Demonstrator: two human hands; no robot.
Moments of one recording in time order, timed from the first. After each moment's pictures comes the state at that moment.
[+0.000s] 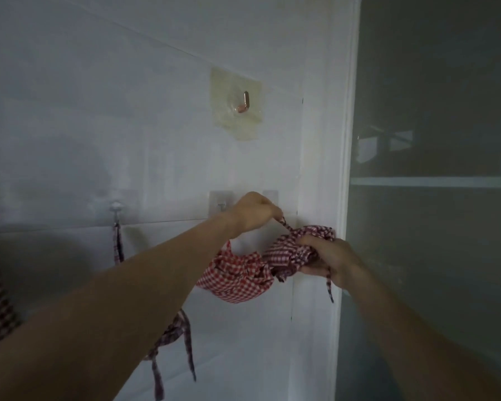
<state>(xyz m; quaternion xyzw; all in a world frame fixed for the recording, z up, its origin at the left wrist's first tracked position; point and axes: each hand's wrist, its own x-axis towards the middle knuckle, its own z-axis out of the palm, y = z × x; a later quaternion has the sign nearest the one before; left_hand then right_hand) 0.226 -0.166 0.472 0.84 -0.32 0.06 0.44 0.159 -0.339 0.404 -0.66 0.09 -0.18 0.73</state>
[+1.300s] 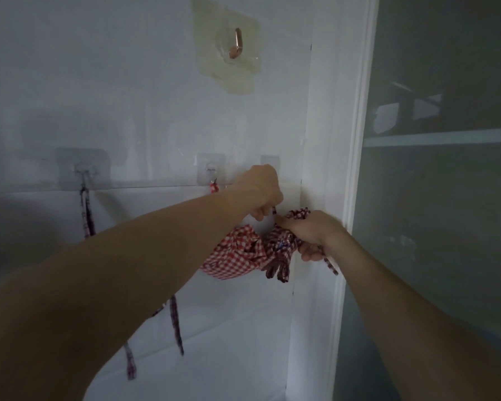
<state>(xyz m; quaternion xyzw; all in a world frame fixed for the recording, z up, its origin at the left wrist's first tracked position) 0.245 -0.210 0.462 0.94 -0.21 0.15 0.20 0.208 -0.341 0.396 -0.90 0.15 -0.09 0.40</state>
